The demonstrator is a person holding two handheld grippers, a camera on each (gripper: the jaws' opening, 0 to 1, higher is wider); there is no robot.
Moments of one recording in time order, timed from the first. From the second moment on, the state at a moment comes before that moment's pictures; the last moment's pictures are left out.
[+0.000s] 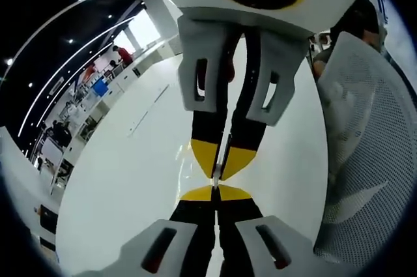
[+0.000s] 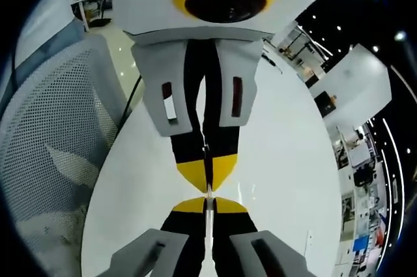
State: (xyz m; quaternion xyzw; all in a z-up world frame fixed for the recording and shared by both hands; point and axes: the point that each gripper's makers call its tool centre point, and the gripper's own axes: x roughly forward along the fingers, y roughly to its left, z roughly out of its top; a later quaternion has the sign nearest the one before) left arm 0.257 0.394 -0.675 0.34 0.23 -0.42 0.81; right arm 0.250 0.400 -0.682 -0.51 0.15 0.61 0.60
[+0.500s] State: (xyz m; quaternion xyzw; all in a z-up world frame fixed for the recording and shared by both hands) left arm 0.258 0.396 -0.675 0.34 0.23 -0.42 0.81; right arm 0.251 0.397 -0.681 -0.50 0.16 0.60 0.60
